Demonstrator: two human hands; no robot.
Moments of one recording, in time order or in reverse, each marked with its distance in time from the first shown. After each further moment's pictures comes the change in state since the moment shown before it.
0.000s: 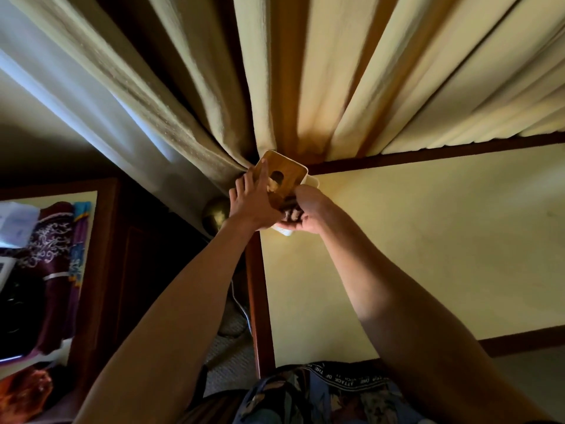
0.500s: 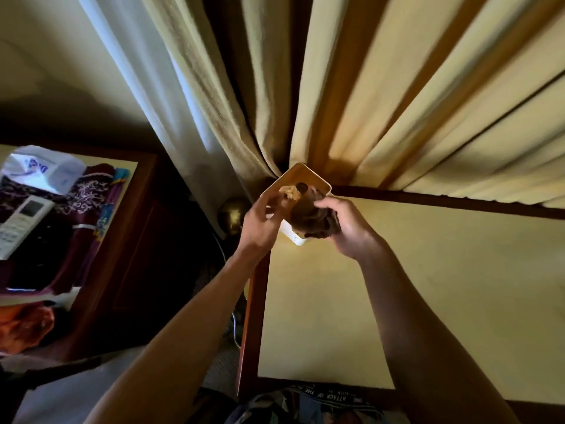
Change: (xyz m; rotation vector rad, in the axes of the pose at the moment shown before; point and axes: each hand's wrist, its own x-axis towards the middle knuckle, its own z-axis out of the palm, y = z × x) left_hand -0.084 0.000 -0.002 -0.998 0.318 -0.133; right_hand -0.028 0.009 -0.035 -0.106 -0.199 -0.266
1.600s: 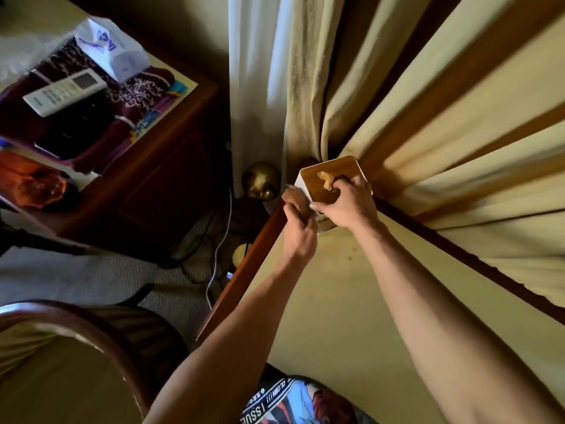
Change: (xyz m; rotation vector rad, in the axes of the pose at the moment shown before) left_hand -0.031 -0.036 0.090 -0.327 0.393 -0.346; right_hand 0.071 -0.003 0.025 -1.663 0.118 -0.386
